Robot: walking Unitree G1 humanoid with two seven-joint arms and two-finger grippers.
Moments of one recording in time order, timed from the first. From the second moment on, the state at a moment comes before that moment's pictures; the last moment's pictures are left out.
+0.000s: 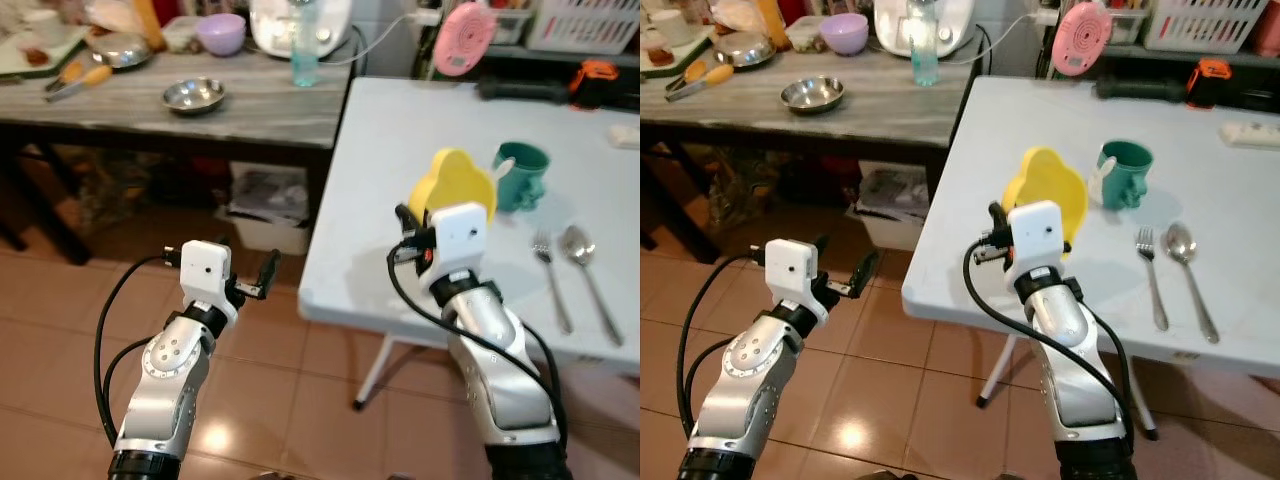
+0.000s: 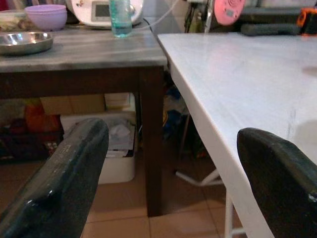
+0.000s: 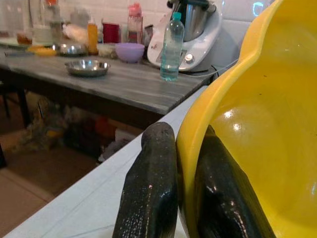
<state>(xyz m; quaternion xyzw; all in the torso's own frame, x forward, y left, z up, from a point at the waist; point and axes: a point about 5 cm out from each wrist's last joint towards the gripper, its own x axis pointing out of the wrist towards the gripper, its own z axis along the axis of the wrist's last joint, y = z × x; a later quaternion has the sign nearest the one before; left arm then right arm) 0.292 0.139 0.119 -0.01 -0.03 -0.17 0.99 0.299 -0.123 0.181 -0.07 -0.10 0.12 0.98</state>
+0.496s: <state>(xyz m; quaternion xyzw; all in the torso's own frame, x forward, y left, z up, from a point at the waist) 0.291 0.132 0.118 -0.02 -0.02 -0.17 0.98 0.299 -0.125 0.176 -0.07 -0.09 0.12 0.99</state>
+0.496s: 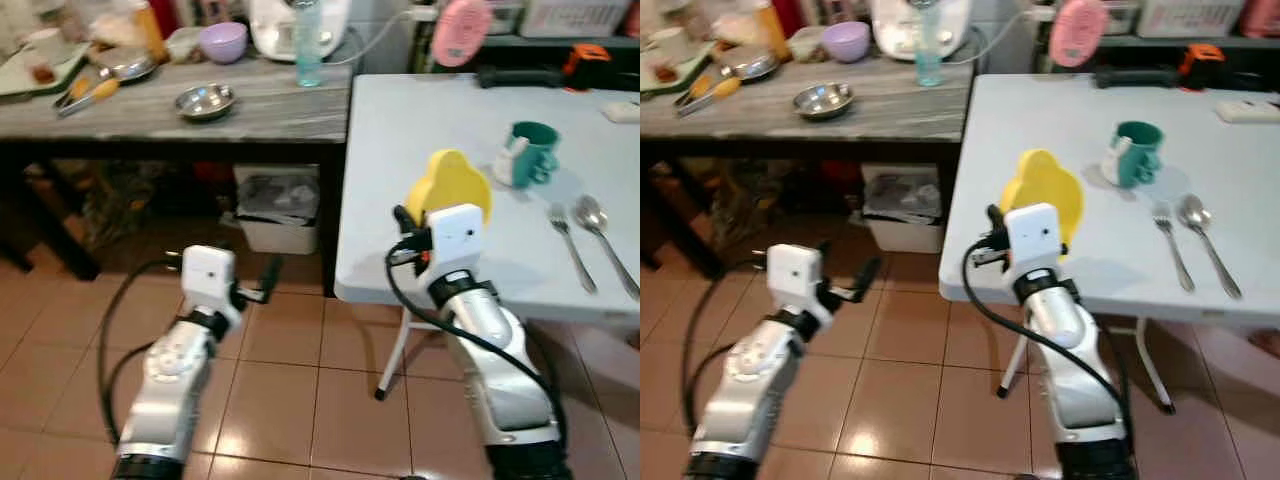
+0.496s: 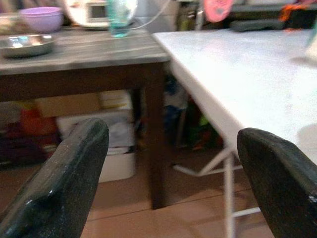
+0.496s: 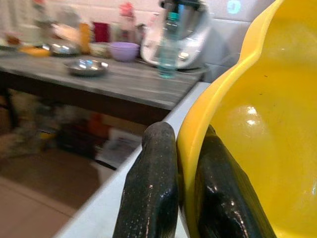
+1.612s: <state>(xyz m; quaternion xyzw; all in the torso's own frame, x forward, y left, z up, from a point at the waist) 0.295 0.124 0.118 -0.01 -0.03 -0.18 0.98 0.297 -0.121 0.170 -0.08 -0.10 0.13 0.98</state>
